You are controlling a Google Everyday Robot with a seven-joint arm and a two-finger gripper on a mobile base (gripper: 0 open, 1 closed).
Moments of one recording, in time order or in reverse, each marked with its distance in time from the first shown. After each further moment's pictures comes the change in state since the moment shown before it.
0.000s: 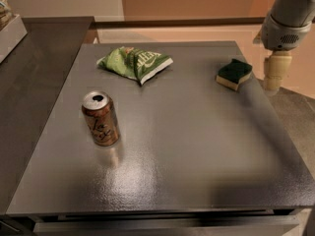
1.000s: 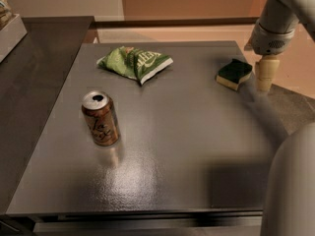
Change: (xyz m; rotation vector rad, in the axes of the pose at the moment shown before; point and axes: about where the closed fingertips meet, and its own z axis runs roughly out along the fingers) arm -0.001 -0.026 0.044 -0.061 -0.012 -0.033
